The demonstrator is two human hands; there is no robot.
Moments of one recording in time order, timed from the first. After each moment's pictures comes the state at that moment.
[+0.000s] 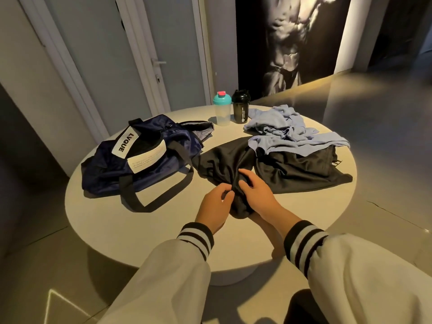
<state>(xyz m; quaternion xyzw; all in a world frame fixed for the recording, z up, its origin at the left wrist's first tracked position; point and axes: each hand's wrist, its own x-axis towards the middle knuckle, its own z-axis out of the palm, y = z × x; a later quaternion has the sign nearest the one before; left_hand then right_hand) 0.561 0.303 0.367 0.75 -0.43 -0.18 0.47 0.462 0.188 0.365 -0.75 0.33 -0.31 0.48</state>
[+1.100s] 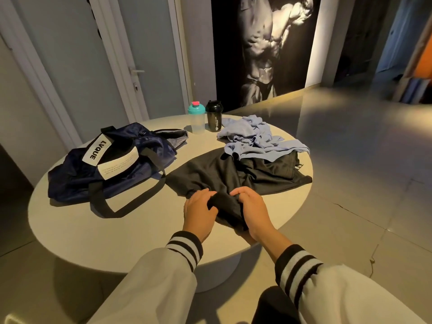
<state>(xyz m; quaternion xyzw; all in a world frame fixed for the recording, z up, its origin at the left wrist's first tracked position) 0.511 0.290 0.360 0.78 -0.45 -0.10 0.42 0.379 0.218 0.378 -0.62 0.36 -0.38 0.58</state>
